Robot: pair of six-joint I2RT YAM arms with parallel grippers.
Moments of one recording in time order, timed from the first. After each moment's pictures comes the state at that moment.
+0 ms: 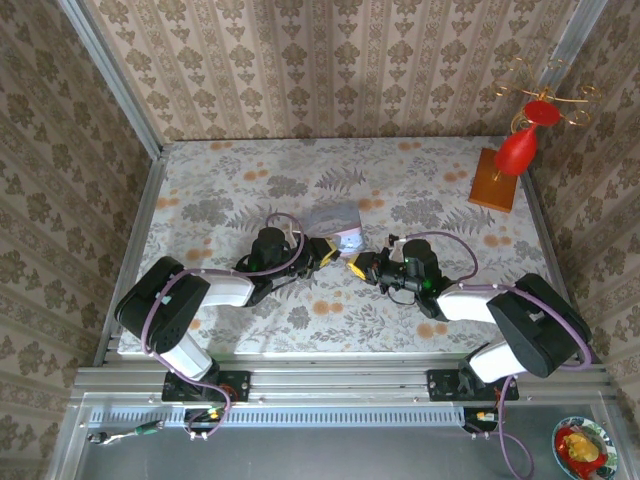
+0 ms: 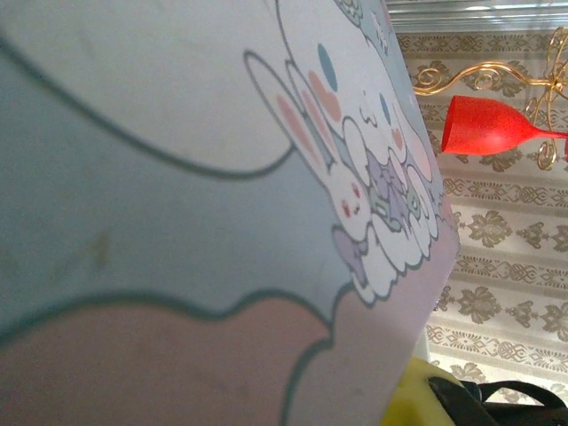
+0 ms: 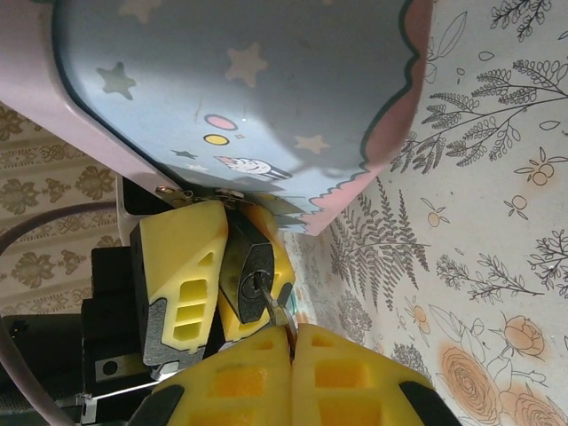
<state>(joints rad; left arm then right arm) -0.68 1.61 0.55 0.75 0.47 -1.42 0.51 1.46 0.39 0.73 -0.47 1.46</state>
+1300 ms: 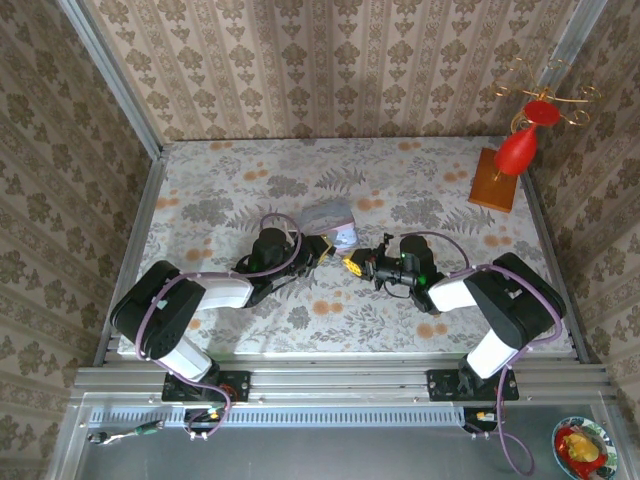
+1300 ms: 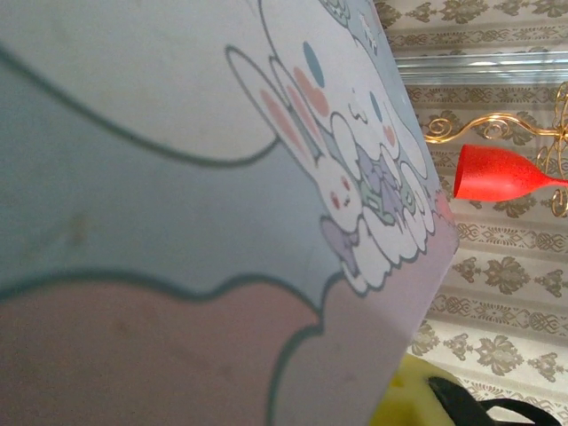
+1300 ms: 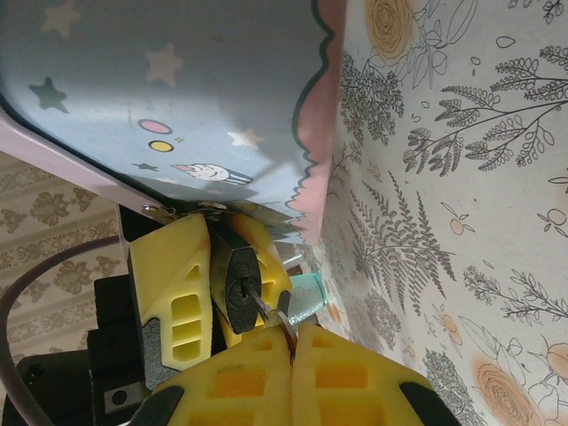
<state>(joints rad) -0.70 1.57 0.55 0.68 0.34 -1.42 0.48 1.63 0.43 0.91 -0.57 1.58</state>
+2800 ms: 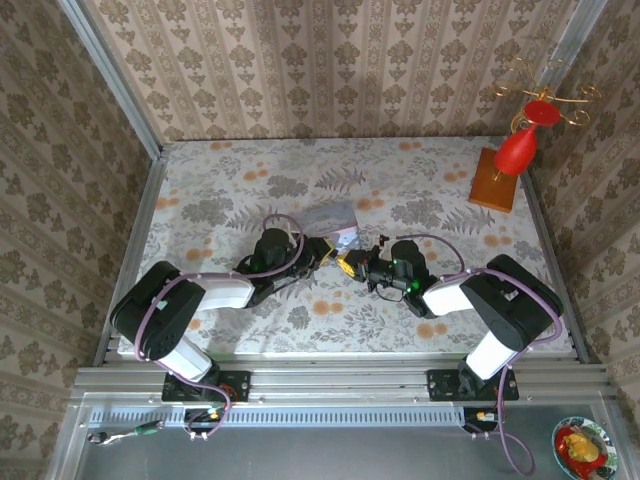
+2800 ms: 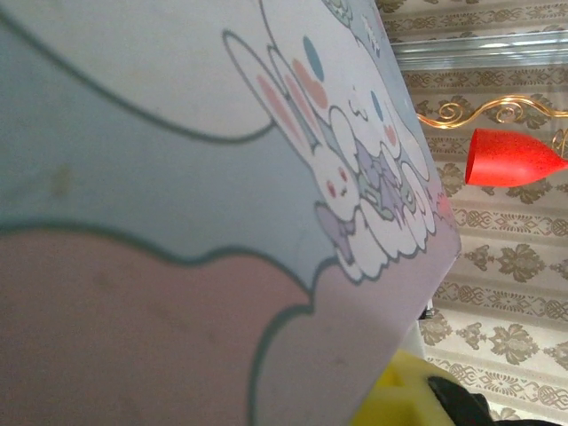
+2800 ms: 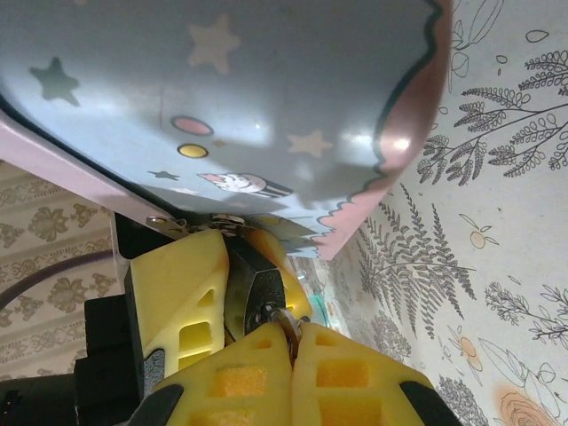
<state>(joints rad) -0.71 1.57 0.56 0.66 0.34 -1.39 0.58 1.63 0.43 0.93 -0.41 1.60</state>
